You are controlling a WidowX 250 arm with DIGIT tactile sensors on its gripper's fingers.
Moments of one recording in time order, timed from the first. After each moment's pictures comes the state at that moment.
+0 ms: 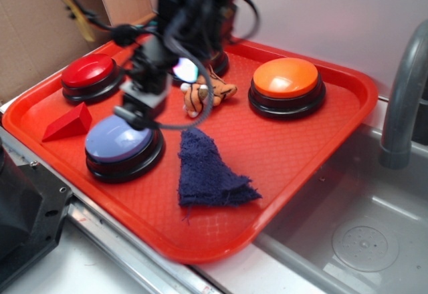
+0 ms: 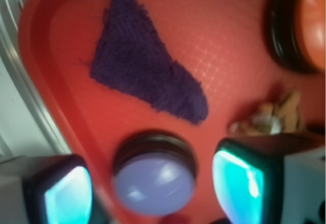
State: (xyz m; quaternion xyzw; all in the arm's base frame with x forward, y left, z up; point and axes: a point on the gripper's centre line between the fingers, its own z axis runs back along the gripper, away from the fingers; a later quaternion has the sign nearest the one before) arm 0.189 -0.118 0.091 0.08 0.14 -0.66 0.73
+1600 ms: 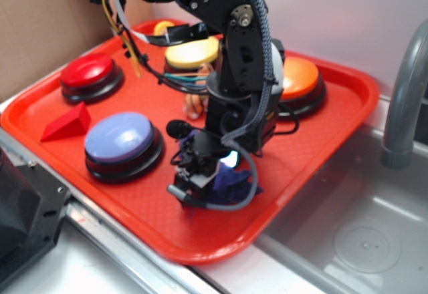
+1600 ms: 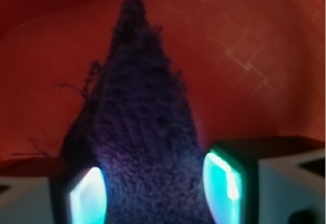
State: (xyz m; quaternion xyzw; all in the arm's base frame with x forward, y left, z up) arm 0.184 -0.132 0.006 0.00 0.12 -0.63 0.77
